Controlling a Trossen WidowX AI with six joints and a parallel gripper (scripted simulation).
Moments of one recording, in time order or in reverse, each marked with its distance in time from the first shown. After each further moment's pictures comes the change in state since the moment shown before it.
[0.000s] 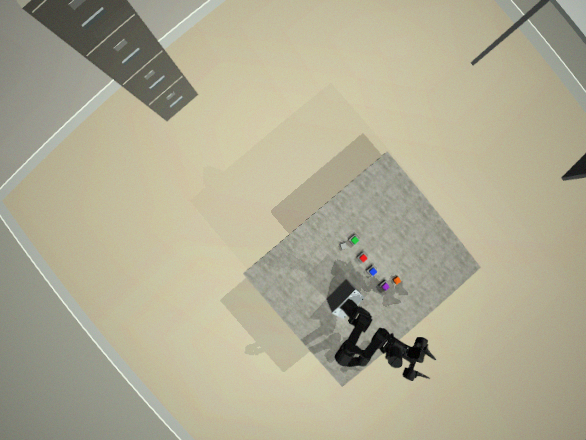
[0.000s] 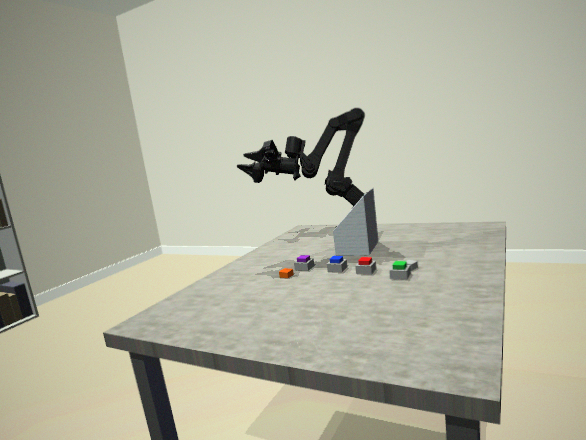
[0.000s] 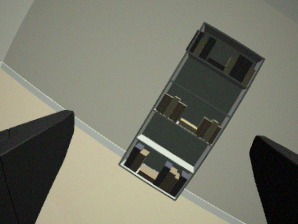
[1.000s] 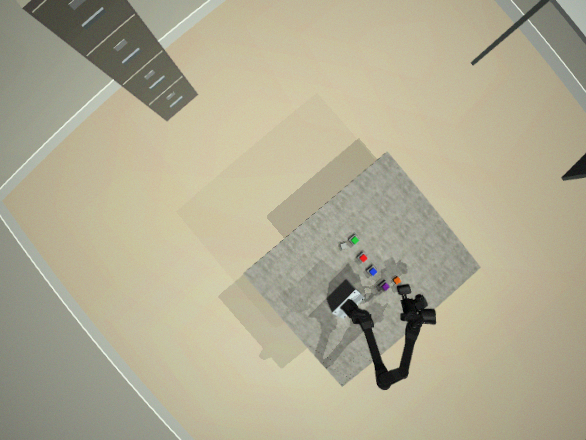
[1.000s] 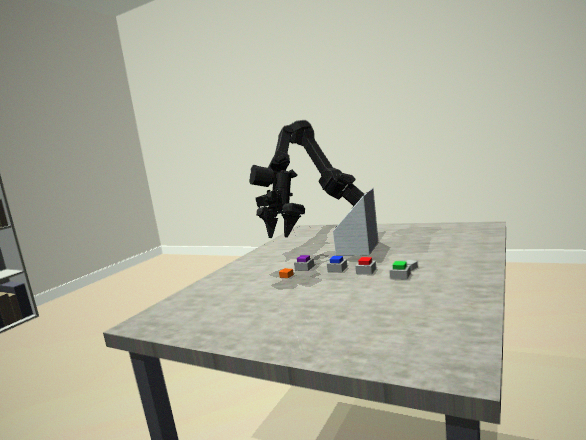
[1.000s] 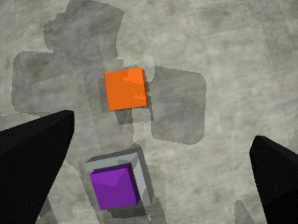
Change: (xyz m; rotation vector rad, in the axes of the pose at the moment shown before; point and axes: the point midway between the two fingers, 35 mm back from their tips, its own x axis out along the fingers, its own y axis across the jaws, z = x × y) arm -0.163 0.257 -0.078 0.003 1.189 1.156
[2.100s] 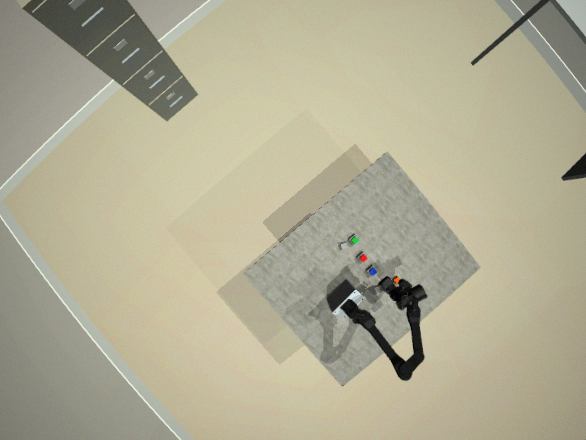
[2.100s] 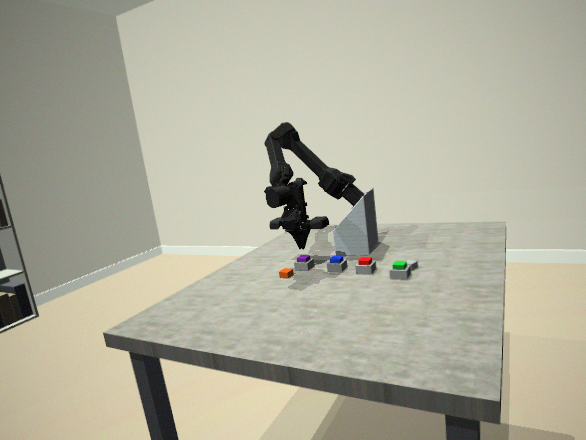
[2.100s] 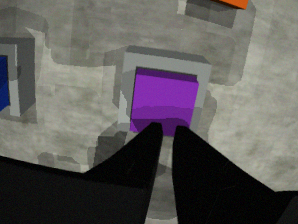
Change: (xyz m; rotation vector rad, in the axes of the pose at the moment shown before) arm 0.032 0.033 -0.066 -0.393 0.383 -0.063
